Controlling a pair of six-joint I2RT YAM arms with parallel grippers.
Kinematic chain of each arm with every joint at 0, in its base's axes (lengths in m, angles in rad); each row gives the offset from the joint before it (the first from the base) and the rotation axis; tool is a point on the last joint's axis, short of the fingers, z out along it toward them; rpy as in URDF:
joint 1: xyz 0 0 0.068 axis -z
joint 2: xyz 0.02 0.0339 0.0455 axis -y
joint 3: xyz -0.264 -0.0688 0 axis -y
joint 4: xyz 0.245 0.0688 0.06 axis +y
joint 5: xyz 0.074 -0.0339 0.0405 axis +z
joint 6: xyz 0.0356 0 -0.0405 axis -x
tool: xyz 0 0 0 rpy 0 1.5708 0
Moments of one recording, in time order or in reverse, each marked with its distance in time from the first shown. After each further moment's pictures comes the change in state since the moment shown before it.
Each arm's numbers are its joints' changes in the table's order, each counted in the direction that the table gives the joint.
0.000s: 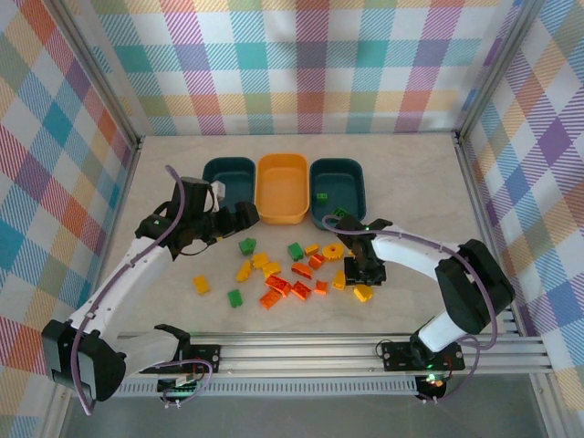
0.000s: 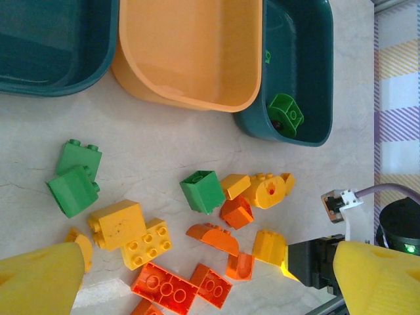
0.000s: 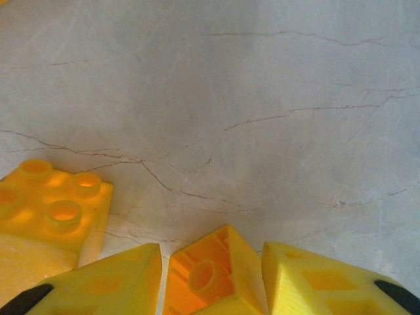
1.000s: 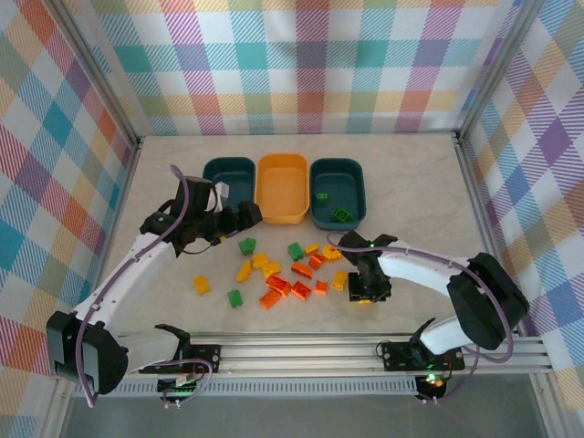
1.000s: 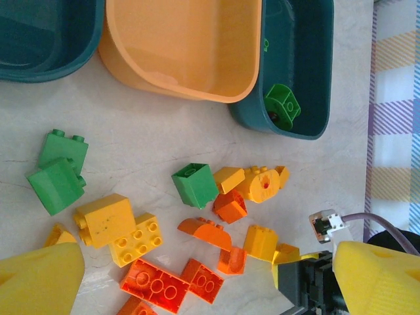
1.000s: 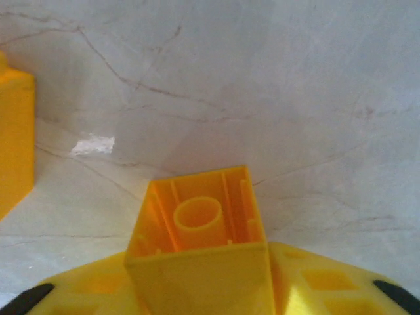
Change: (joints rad) left arm -0.001 -0.033 -0.002 -0.017 -0.045 0.020; right arm -0.068 0.102 -0.134 -0.010 0.031 -0.048
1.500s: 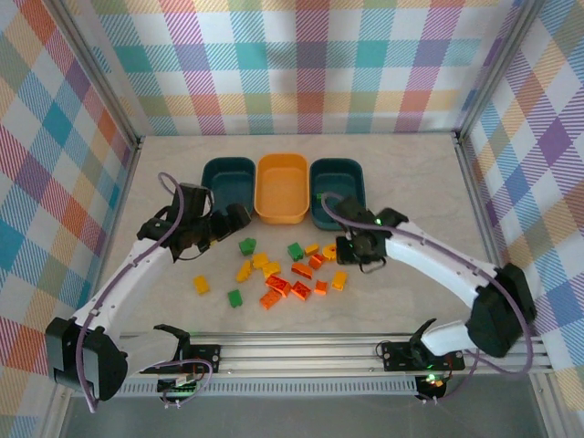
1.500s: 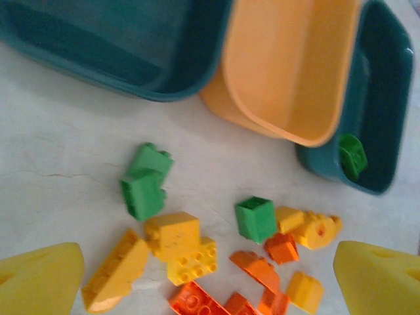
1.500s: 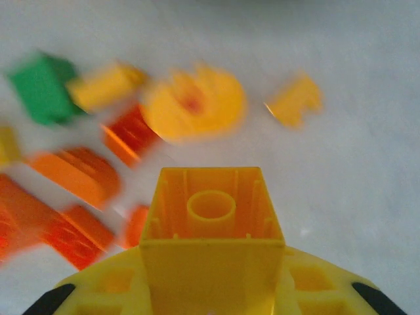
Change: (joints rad) left arm -0.063 0.033 -0.077 0.018 0.199 0.099; right arm -0.014 -0.004 0.414 0.048 -0.082 0.095
